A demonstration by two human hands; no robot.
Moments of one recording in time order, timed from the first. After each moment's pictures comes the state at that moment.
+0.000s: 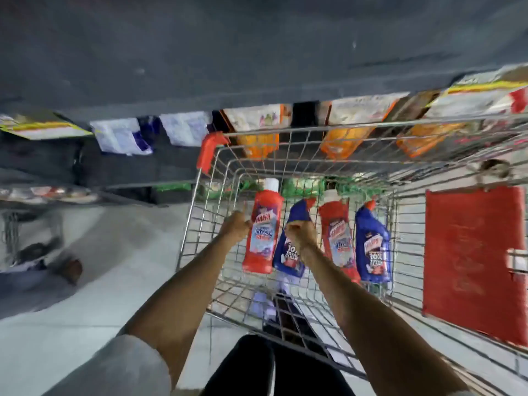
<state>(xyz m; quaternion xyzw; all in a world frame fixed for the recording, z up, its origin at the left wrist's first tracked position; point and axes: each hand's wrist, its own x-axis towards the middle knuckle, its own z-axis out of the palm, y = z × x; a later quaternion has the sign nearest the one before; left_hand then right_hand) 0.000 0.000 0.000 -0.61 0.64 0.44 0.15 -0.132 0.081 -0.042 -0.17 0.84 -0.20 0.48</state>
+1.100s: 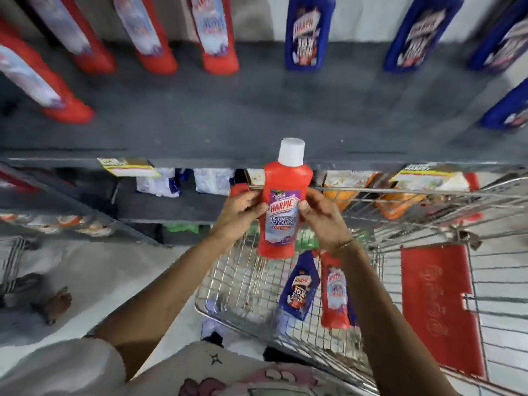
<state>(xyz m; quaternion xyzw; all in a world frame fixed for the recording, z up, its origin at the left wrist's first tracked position) -0.001 -0.024 0.204 -0.45 0.58 0.64 -0.24 -0.184 0.038 0.178 -0.41 0.55 -0.52 0.52</state>
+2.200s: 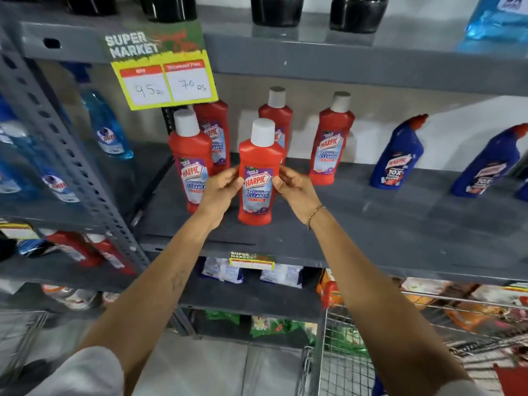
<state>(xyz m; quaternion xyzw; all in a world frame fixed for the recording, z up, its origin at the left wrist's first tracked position) 0.226 -0.262 0.327 -0.42 0.61 0.52 -0.43 0.045 -0.242 0.315 -0.52 0.46 -0.54 0.47</state>
